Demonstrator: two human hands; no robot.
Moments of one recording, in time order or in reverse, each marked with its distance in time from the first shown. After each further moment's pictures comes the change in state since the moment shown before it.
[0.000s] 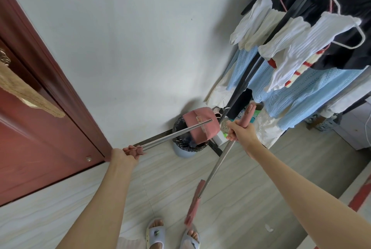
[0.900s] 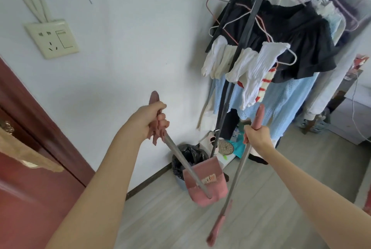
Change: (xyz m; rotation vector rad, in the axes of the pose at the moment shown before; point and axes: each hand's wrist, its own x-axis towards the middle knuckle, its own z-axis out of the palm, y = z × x) left_hand -0.193 0.004 0.148 1.101 -0.643 0.364; right_hand -0.016 -0.041 -0.071 -0.028 0.356 -0.030
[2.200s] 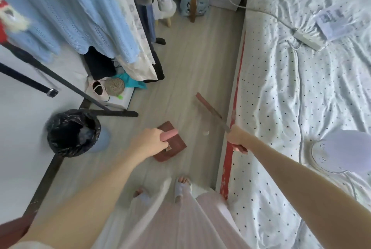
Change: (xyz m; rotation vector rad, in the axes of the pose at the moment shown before) left_hand 0.075 -0.303 0.447 1.598 -0.663 0.099; right_hand 0.031 0.354 -0.352 -0.413 -0.270 0.888
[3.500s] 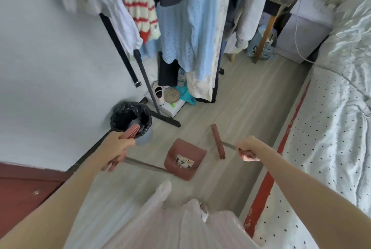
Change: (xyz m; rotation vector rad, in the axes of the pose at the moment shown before) left_hand -0.144 -0.194 -0.044 -0.848 0.291 -0.340; right_hand -0.047 -0.120 0.042 0.105 -0.138 0.001
